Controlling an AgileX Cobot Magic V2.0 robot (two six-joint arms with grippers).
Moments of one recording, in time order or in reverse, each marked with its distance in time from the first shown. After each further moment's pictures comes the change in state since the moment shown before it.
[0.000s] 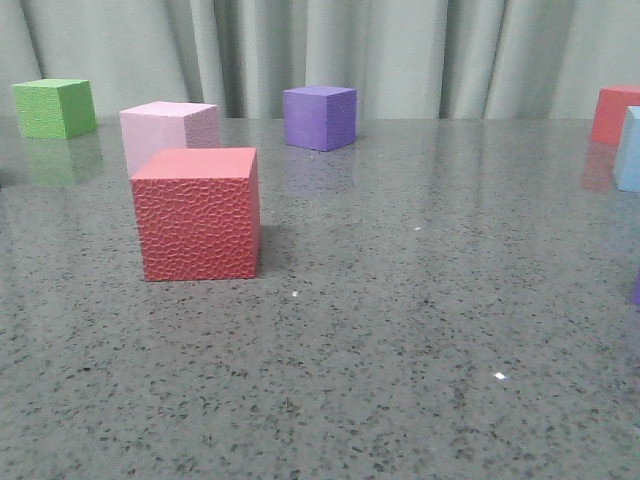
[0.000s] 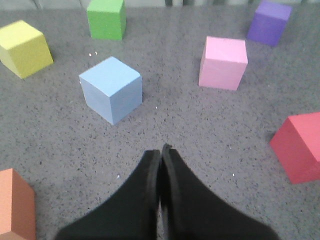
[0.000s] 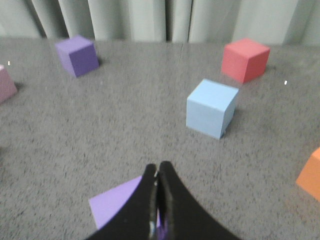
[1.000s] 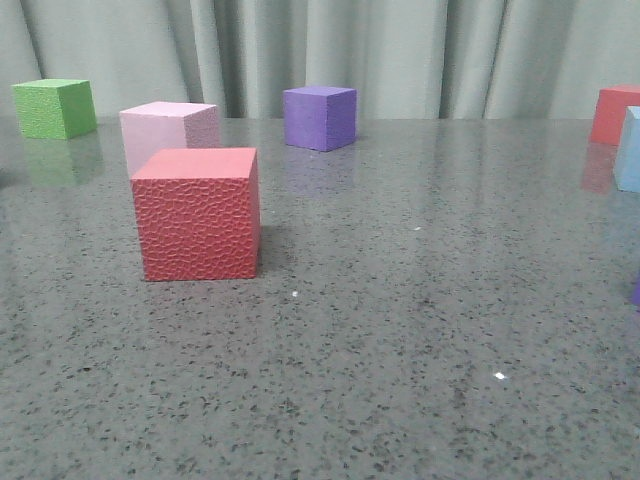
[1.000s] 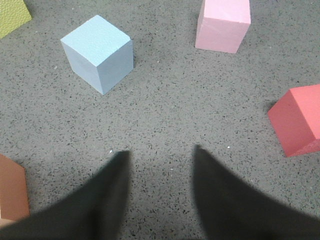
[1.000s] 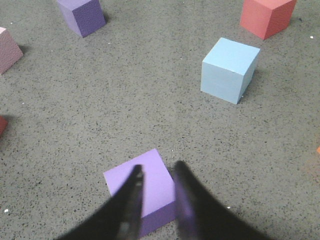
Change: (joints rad) left arm 0.000 0.146 -0.106 -0.006 0.132 0.000; right arm 0.000 0.093 -0.061 0.046 0.105 0.000
